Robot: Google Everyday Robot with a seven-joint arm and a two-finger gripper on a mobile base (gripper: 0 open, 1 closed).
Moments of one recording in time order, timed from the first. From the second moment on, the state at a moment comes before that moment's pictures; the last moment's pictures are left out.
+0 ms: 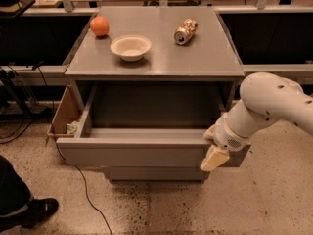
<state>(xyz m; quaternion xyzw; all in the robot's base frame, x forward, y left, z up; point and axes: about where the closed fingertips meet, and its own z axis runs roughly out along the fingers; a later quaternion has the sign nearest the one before) 0.487 -0.156 0.692 -0.61 0.77 0.13 0.14</state>
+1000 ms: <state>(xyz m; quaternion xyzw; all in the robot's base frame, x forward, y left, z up) 0.505 -0.150 0.707 -0.61 0.76 0.12 0.16</state>
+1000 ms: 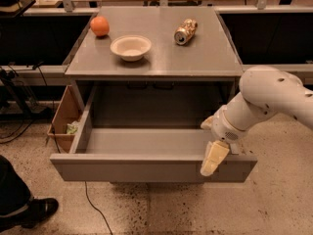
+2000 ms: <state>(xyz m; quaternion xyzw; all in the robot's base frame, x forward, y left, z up) 0.564 -0.154 0.748 -0.59 0.76 0.14 0.24</state>
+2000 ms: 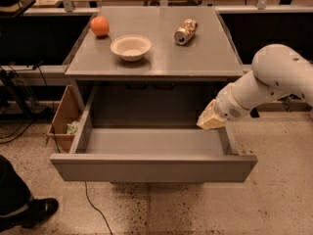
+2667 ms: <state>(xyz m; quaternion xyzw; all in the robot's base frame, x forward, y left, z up) 0.557 -0.151 0.711 -0.56 0.77 0.19 0.23</state>
